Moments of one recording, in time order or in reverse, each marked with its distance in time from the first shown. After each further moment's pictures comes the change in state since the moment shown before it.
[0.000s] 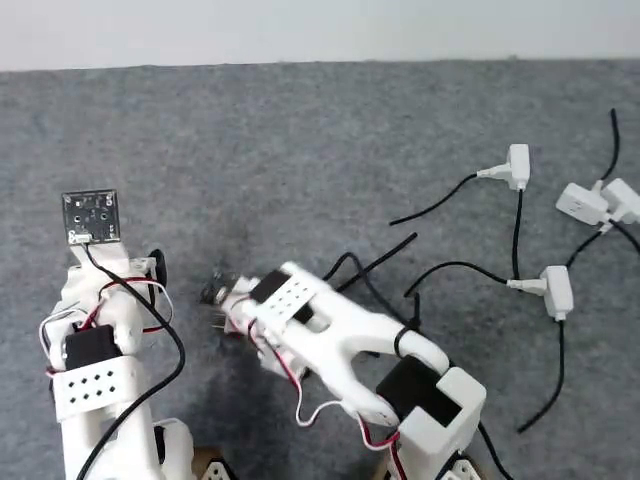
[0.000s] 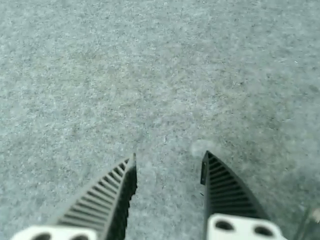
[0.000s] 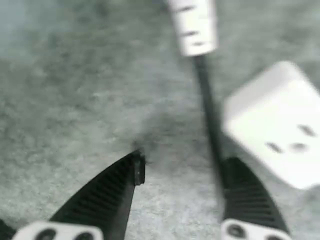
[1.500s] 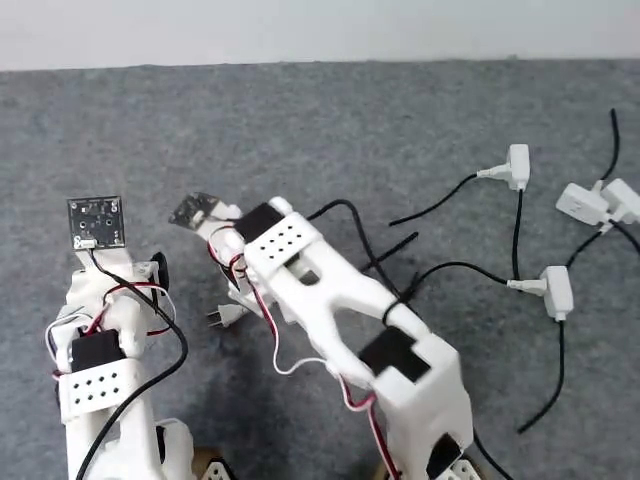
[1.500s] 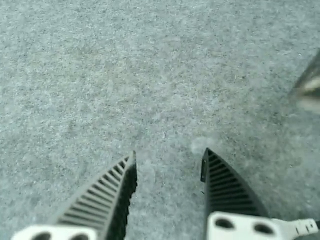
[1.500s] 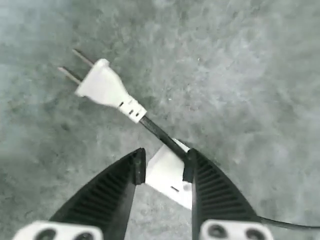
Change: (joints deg) left arm 0.0 0.0 4.1 -4.7 0.0; right arm 4.0 12.3 -31.7 7.6 0.2
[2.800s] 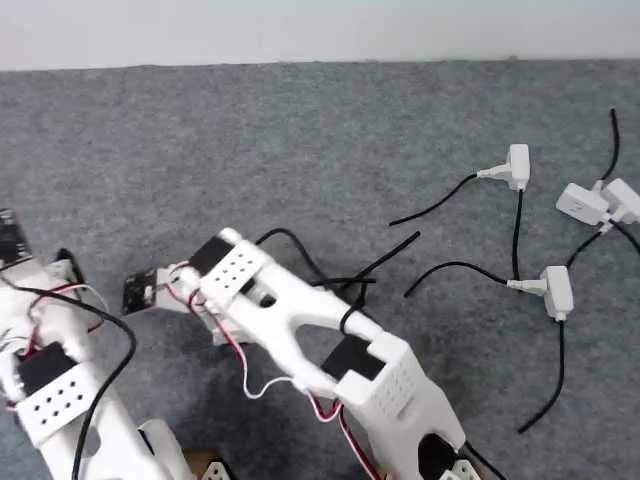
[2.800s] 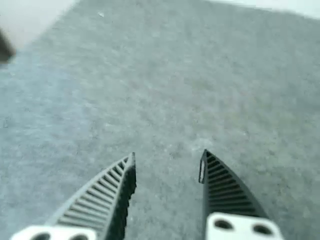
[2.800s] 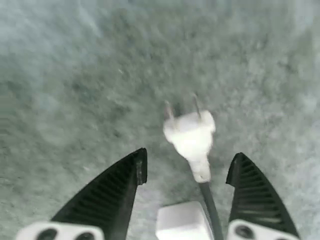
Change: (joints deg) left arm -20.7 0.0 -5.1 -4.9 0.0; right arm -10.3 7.7 -7.1 1.8 27.5
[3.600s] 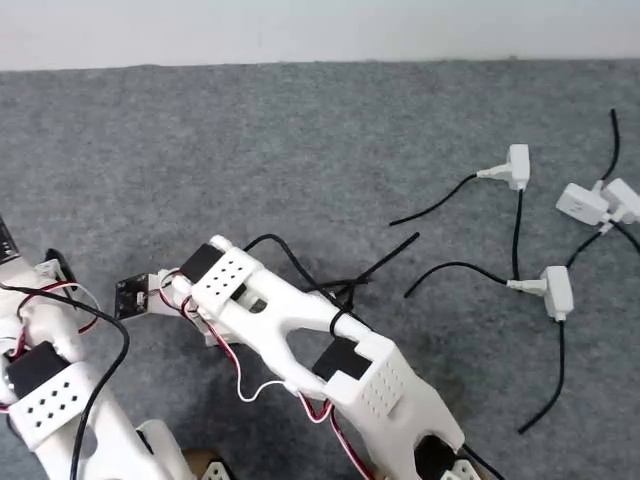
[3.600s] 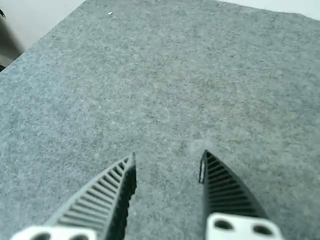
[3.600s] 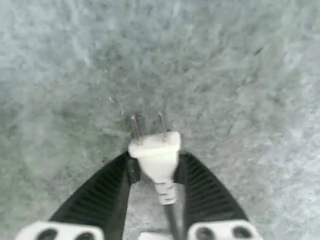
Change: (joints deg) left arm -1.2 0.0 -3.0 4.2 0.0; right arm -0.6 4.2 -2.6 -3.7 -0.1
